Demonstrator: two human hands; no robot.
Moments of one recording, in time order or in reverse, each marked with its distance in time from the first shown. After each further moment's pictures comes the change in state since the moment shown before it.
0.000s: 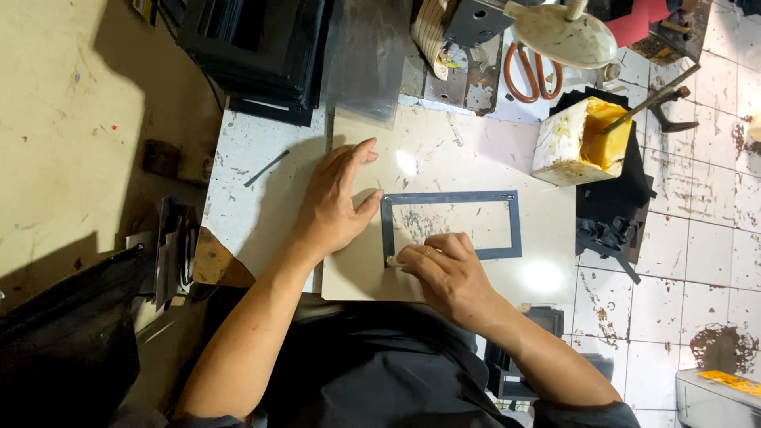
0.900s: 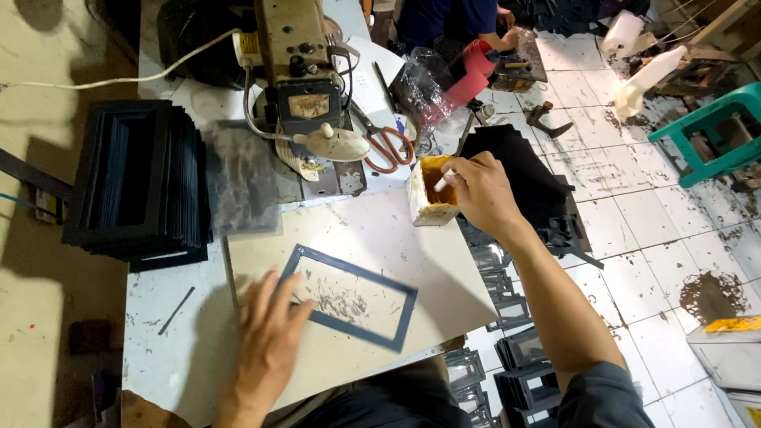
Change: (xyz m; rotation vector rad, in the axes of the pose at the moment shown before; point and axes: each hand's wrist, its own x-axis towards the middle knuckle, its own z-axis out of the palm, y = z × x) left_hand -0.006 0.060 -0.001 0.466 -0.261 0.201; right_hand -0.033 0.182 -0.135 -0.313 0.335 0.559
